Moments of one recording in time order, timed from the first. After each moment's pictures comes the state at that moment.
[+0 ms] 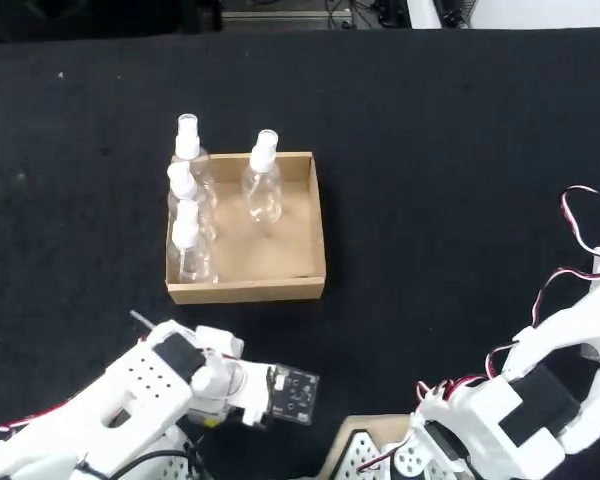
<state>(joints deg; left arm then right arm) 35.8 -50.1 78.3 59.2 -65.3 54.4 -3.6 8.0 71.2 39.4</state>
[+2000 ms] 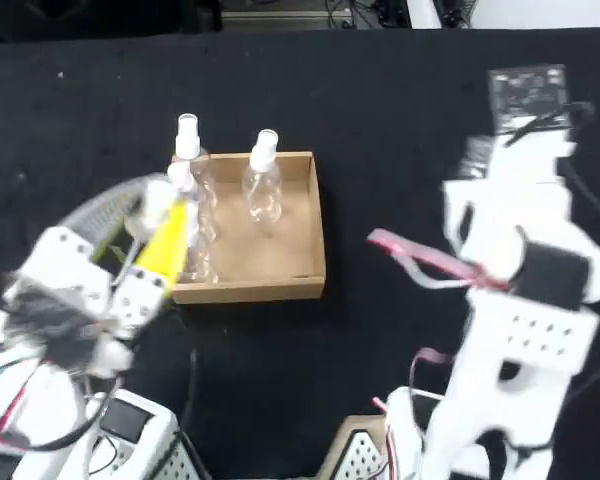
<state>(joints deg) 15.9 -76.0 18.2 68.7 -18.4 10.9 -42.4 14.4 78.5 13.4</state>
